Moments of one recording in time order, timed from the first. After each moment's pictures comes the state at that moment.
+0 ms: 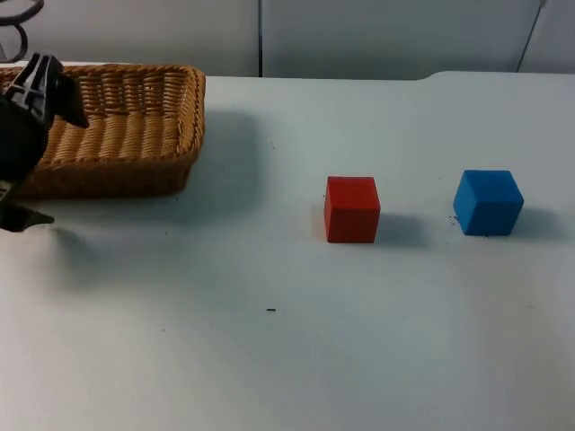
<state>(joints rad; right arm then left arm) 0.09 1.34 -1.05 0.31 0.52 -0.39 -0.07 2.02 -1.03 -1.28 0.10 -0.08</state>
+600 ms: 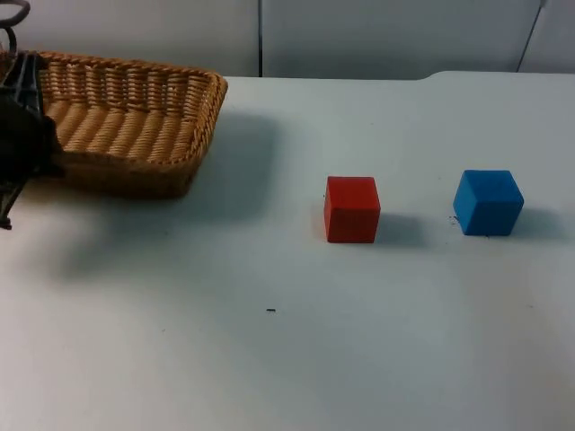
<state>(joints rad) 0.10 1.36 -1.05 0.36 0.50 -0.40 -0.07 2.05 -1.07 -1.46 0.03 -0.08</state>
